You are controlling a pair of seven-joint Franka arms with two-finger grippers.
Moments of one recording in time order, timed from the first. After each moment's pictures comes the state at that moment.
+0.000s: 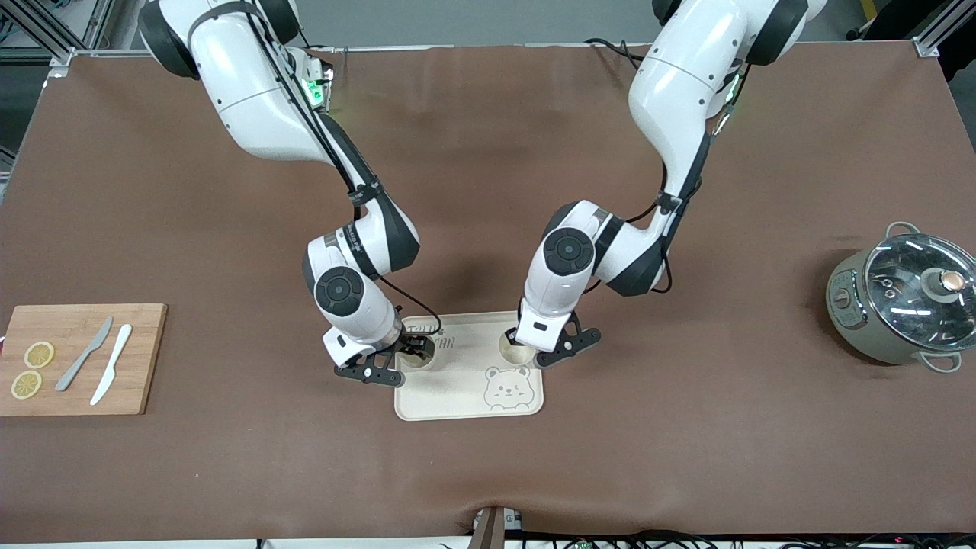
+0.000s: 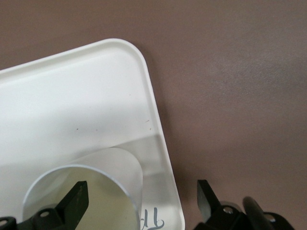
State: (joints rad) left arm -0.62 0.84 0.02 -1.34 -0.02 2.36 -1.06; right arm 0.49 0.83 -0.04 -1.40 0.09 2.31 0.60
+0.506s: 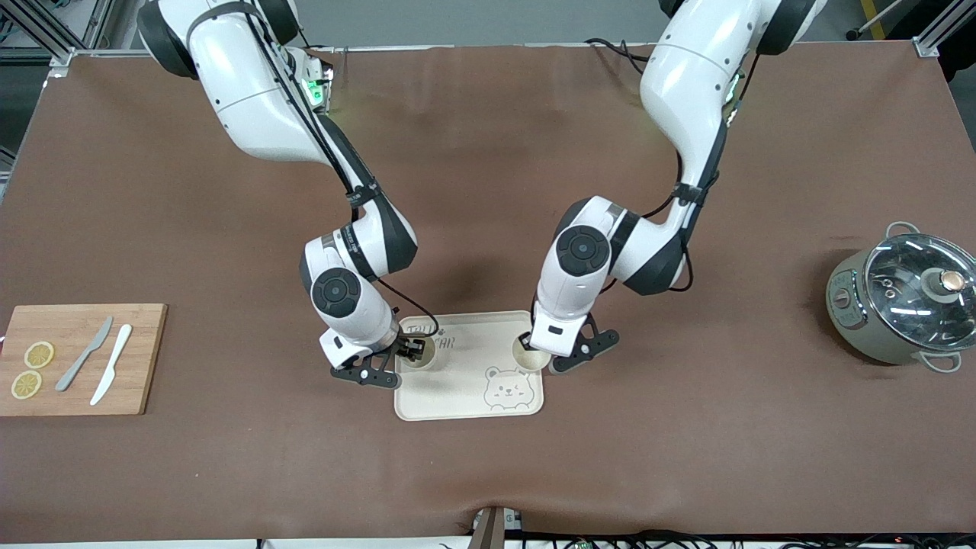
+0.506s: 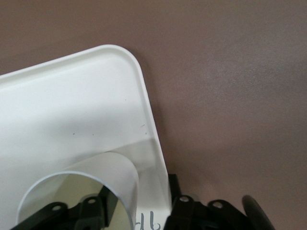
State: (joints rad) left arm -0.61 0.78 0.06 -1.33 -0.02 2.25 -1.06; right arm 0.49 0.83 -0.05 -1.40 0.09 2.31 0.60
